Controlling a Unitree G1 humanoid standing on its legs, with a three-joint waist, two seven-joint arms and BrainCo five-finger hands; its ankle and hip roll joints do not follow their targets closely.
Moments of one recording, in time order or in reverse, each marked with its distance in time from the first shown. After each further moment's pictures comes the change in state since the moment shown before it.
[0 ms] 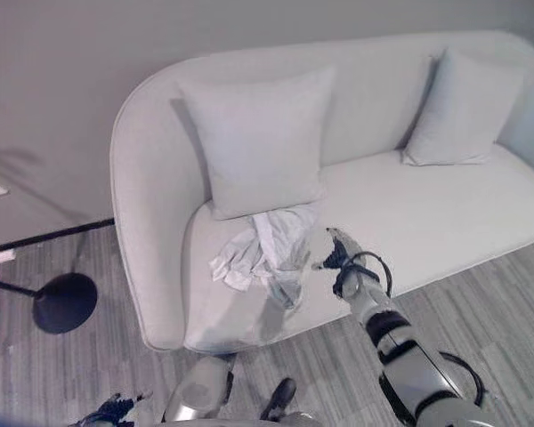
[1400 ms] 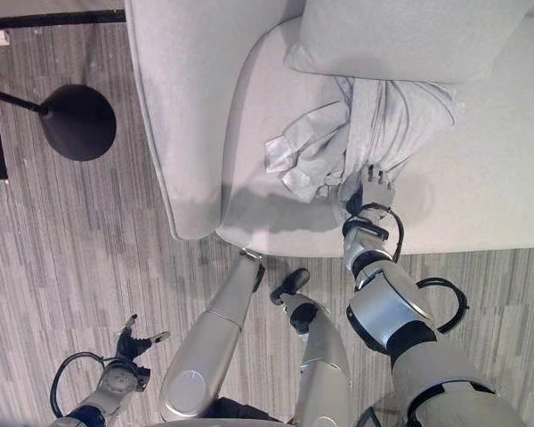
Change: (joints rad) left arm -0.038 0.083 -0.389 -0.266 0.028 -0.101 0.292; right arm -0.381 0.059 0.150 0.585 0.054 0.055 -0.435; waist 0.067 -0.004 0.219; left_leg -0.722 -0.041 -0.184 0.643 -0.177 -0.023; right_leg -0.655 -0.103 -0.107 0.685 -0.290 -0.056
